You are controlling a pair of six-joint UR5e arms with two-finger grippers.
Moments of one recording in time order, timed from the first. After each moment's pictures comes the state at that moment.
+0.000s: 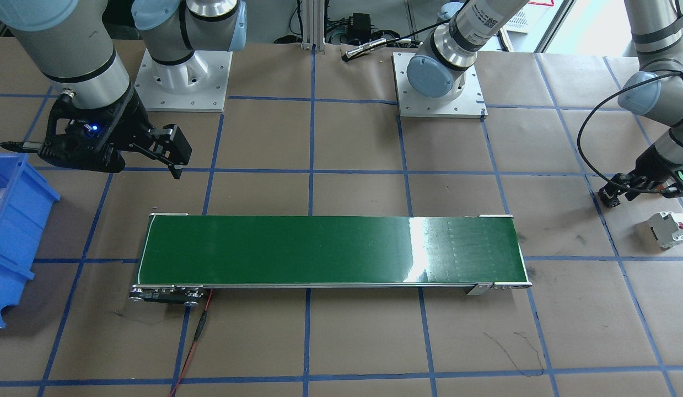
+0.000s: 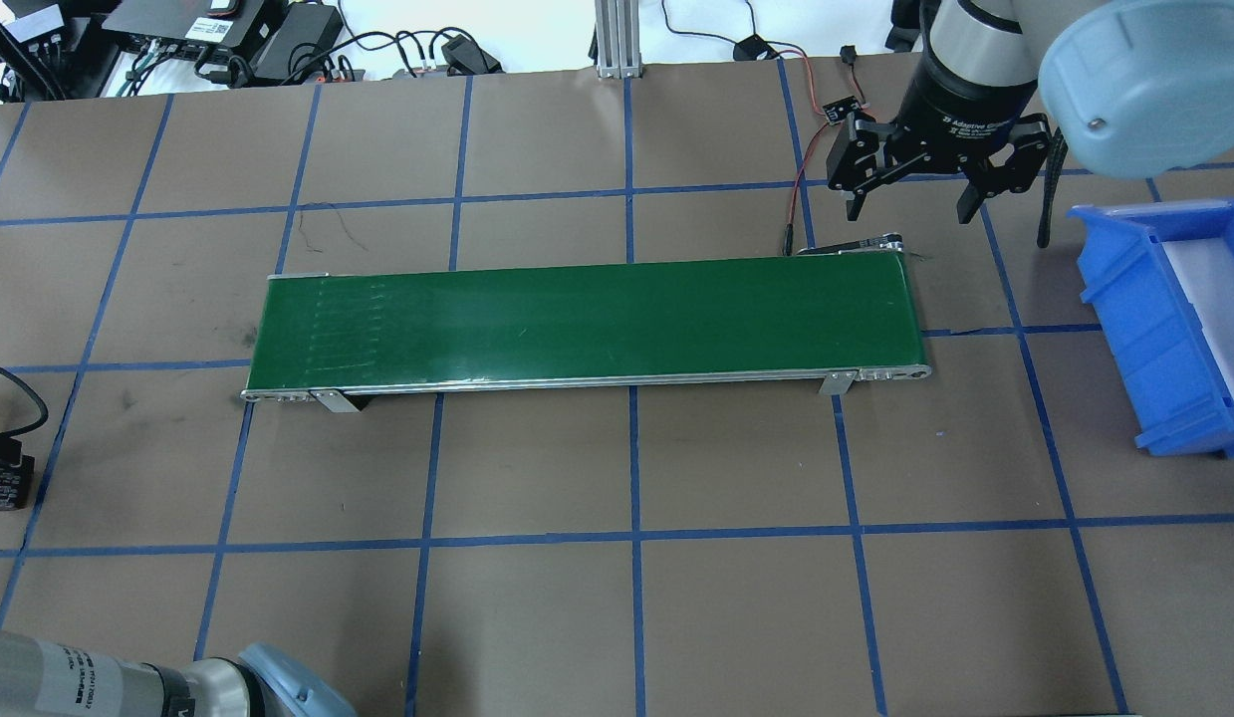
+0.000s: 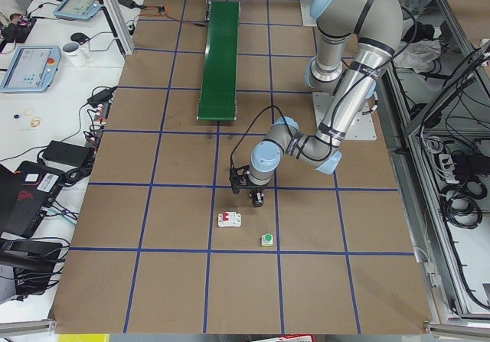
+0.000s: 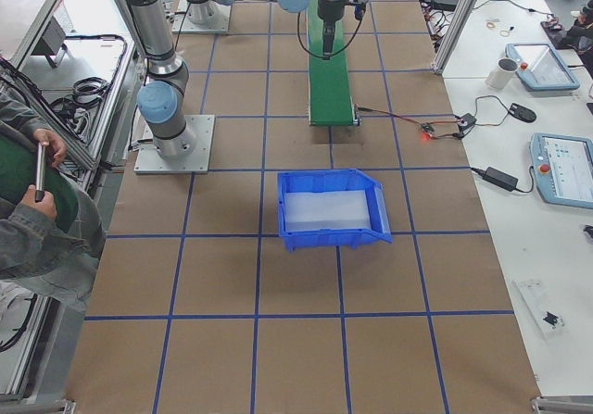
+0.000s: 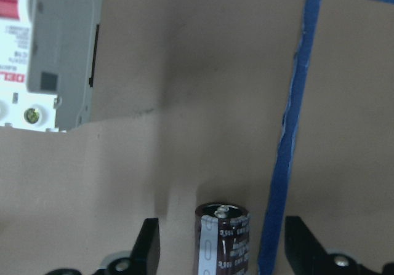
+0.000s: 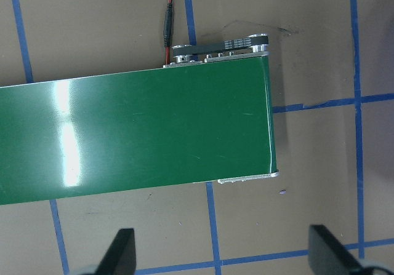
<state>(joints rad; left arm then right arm) -0.54 -1.93 -1.98 -0.77 1.49 0.86 1.57 -1.50 1.57 -1.65 -1.59 0.11</state>
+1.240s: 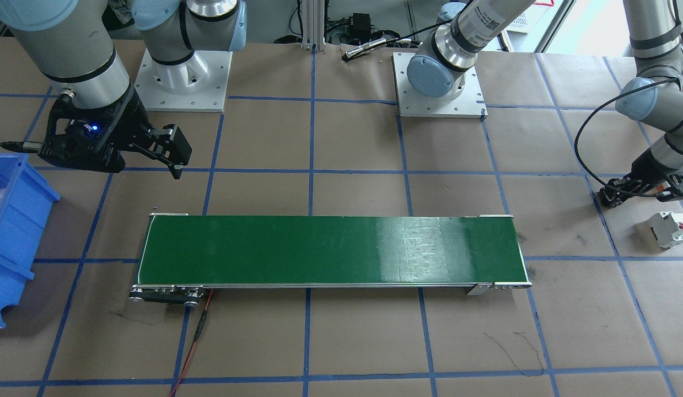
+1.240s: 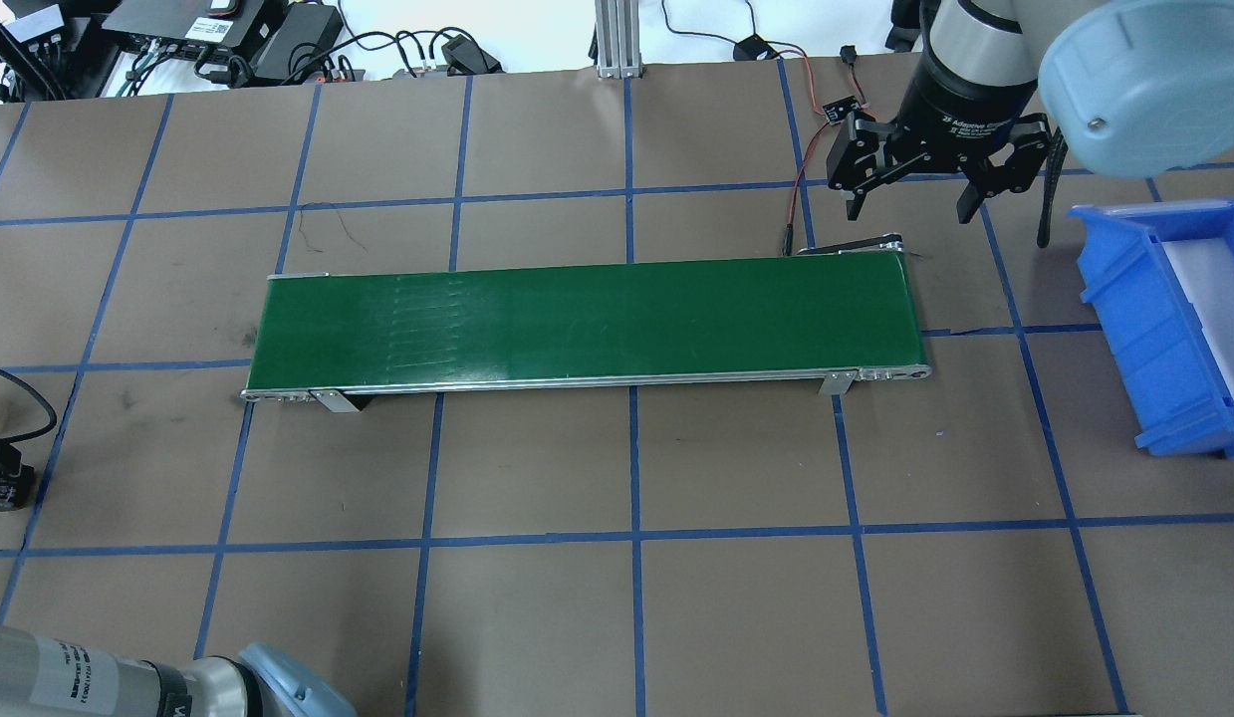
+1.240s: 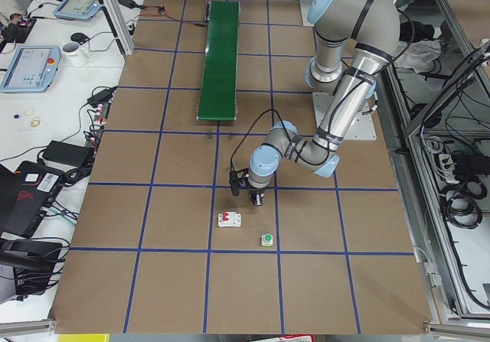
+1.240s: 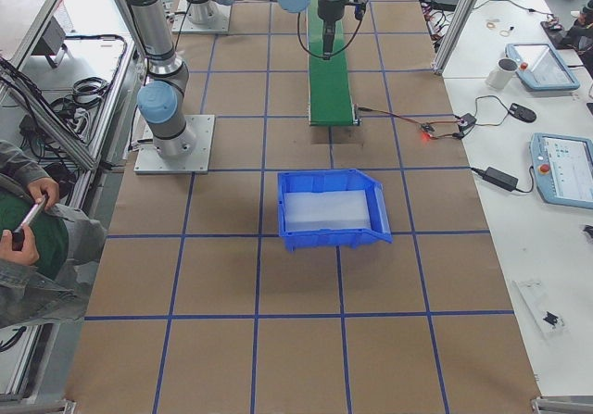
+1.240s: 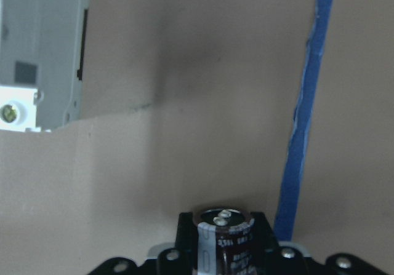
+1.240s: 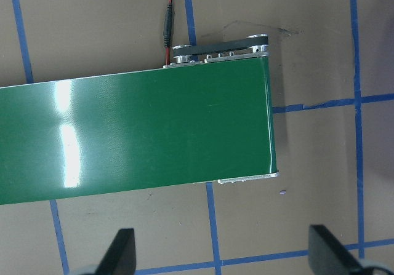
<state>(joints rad) -0.54 -1.96 -1.98 -0.76 1.50 0.87 1.57 -1.50 1.57 -1.65 -1.59 0.11</state>
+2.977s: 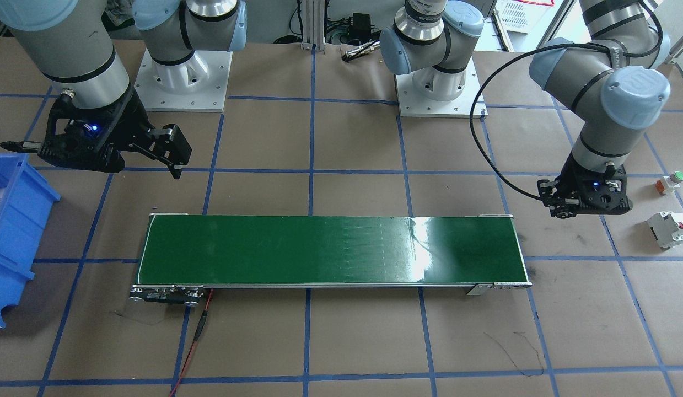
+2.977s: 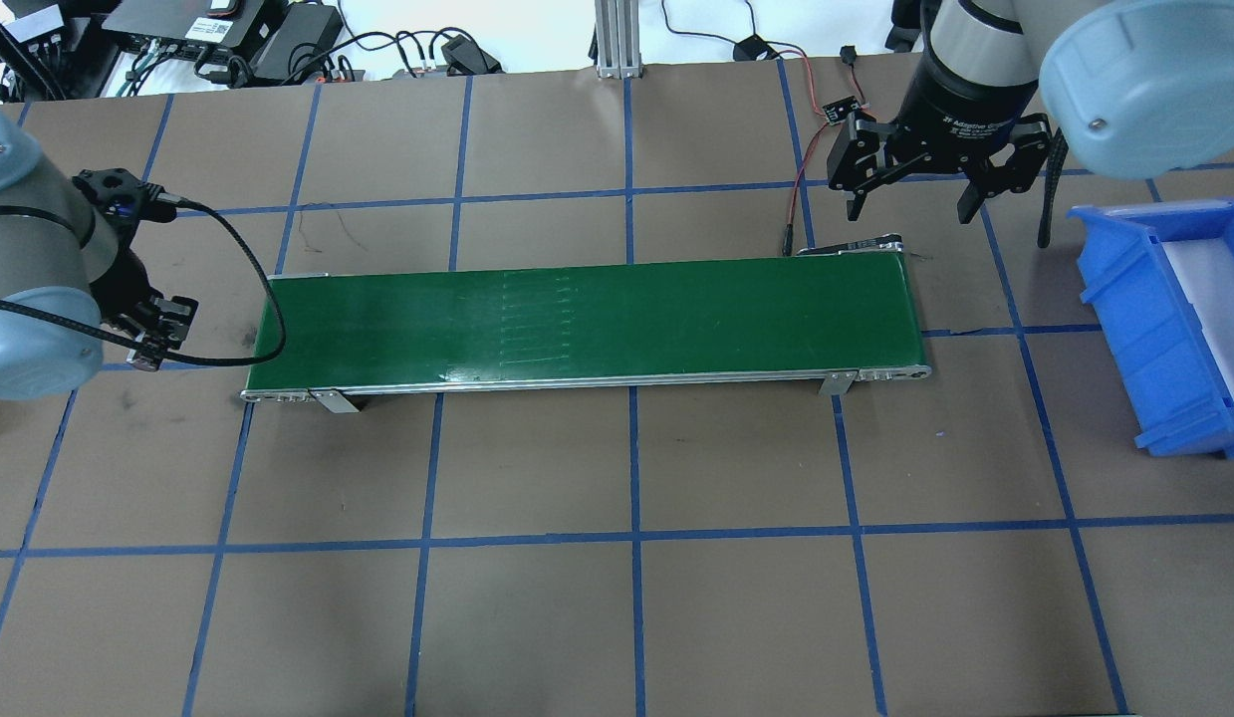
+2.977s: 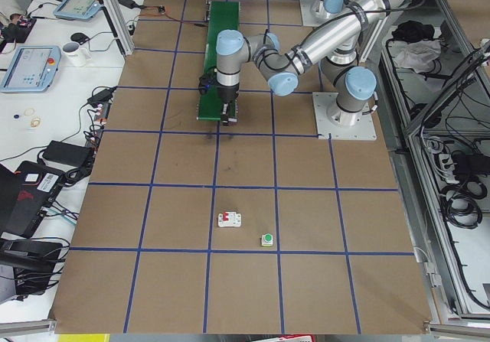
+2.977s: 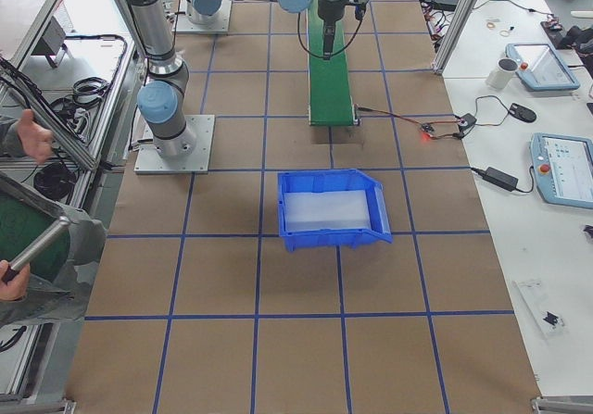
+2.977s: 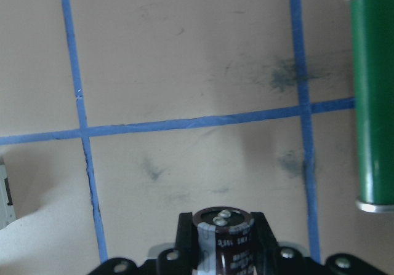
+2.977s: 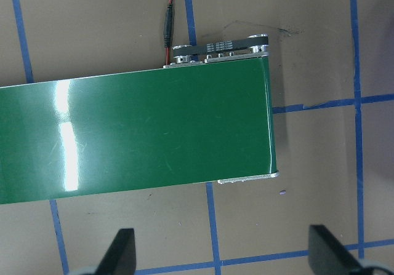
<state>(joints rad) -1.17 -1.66 -1.98 -0.92 1.76 0.56 1.57 -1.50 1.57 -1.65 -1.59 0.11</state>
